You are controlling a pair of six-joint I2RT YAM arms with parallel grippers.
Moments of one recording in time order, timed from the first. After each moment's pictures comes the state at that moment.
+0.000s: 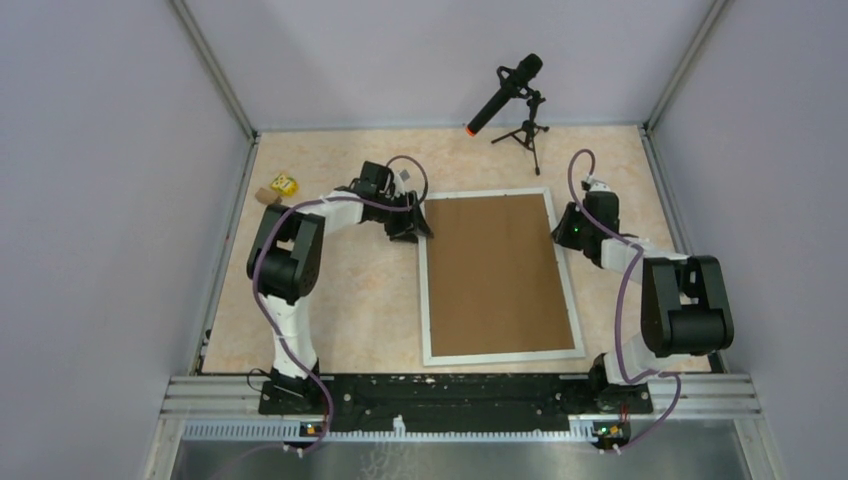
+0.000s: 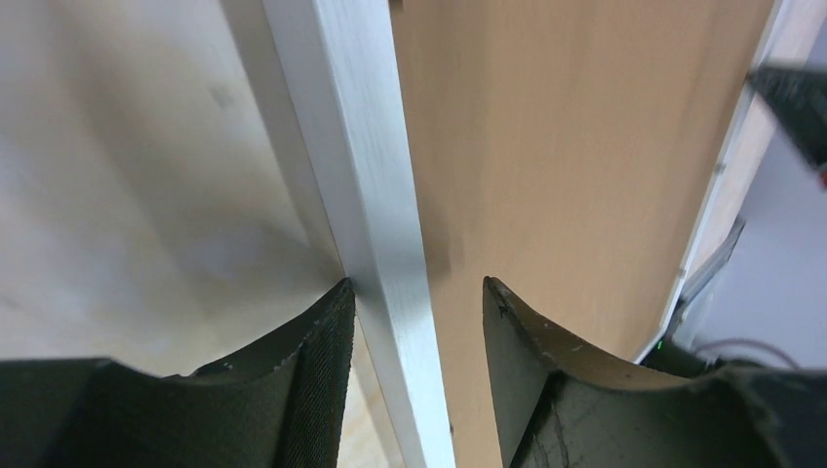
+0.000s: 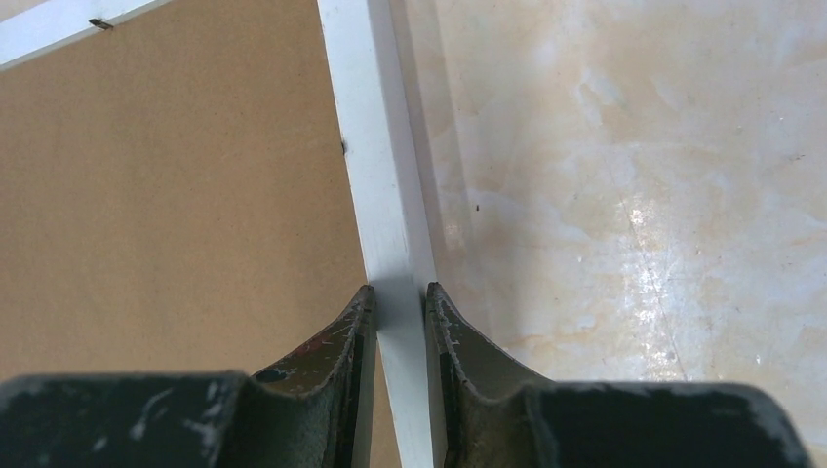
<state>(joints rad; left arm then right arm) -0.34 1.97 1.25 -0.27 0.59 -0.51 0.05 1.55 0.70 0.11 -0.10 0.33</state>
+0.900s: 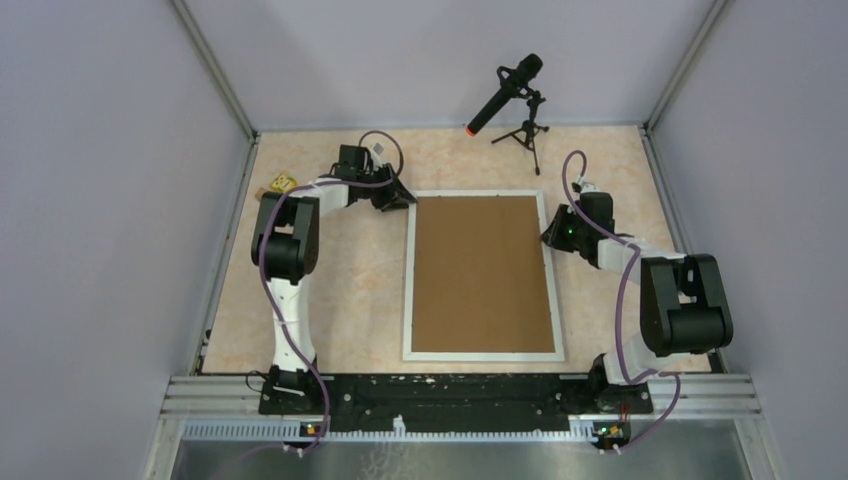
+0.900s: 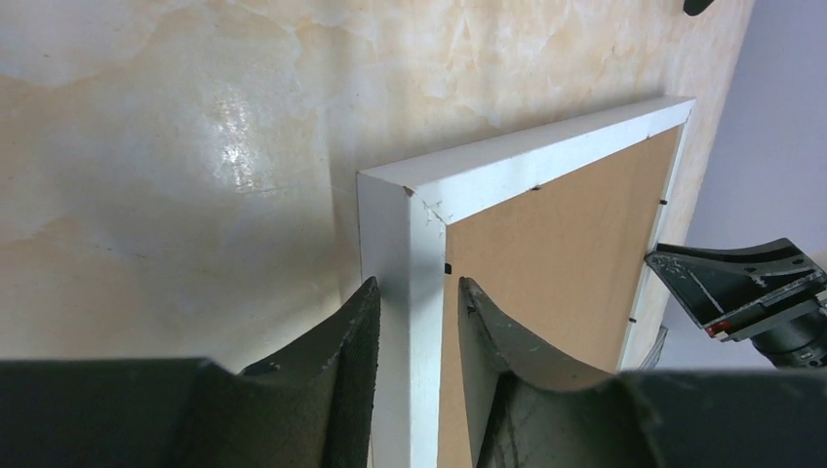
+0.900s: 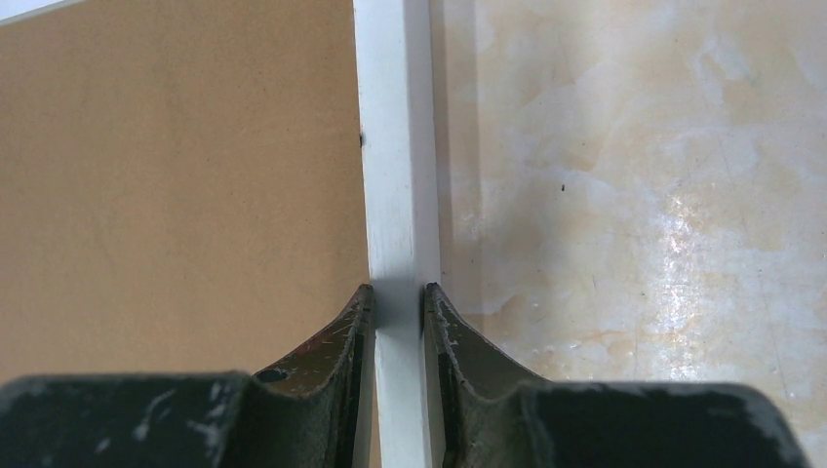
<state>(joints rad) -0.18 2.17 1.48 -0.10 0.63 -0.63 0.08 1.55 0.70 0.09 -0.19 0.34</state>
